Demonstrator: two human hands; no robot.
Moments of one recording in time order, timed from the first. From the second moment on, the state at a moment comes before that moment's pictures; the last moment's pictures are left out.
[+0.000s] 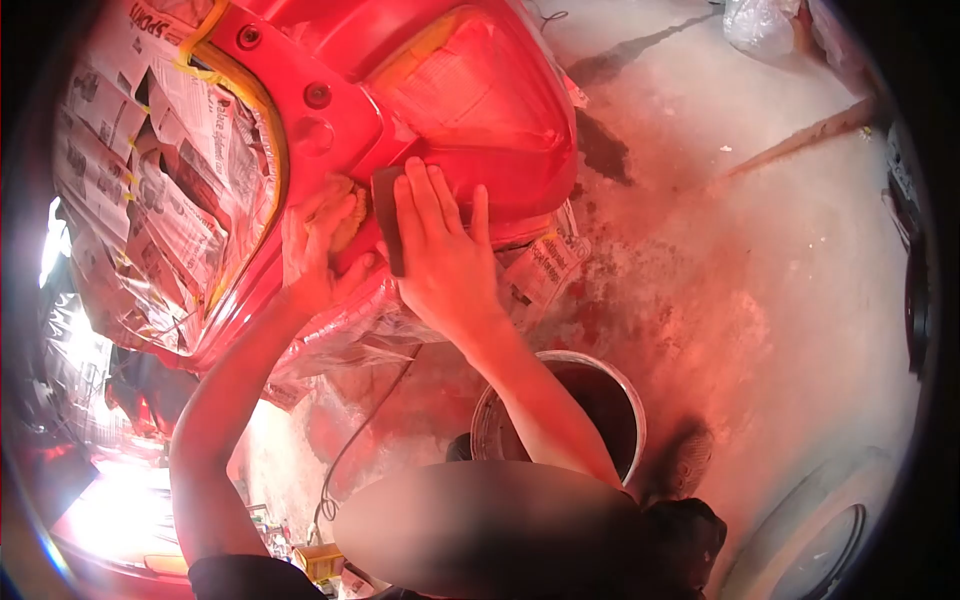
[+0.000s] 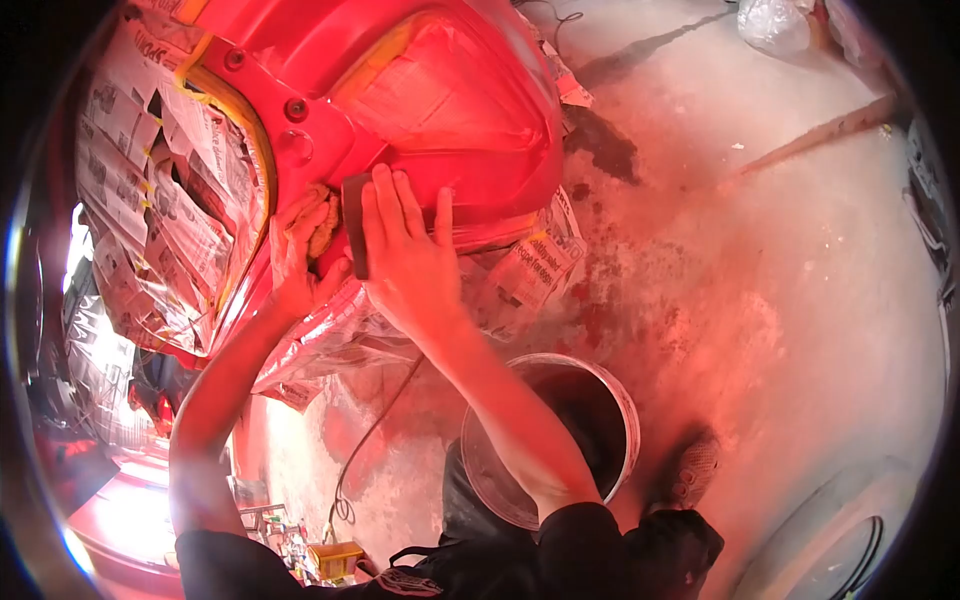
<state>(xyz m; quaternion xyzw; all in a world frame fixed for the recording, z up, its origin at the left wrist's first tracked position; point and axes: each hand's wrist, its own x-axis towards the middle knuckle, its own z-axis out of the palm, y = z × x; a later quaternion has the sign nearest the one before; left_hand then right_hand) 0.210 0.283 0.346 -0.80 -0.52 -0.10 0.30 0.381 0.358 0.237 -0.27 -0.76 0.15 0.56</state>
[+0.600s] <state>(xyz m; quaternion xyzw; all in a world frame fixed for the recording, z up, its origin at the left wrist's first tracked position) 0.203 0.277 0.345 -0.79 -0.53 -0.08 0.30 0.392 0.361 0.211 -0.24 -0.75 0.22 0.57</state>
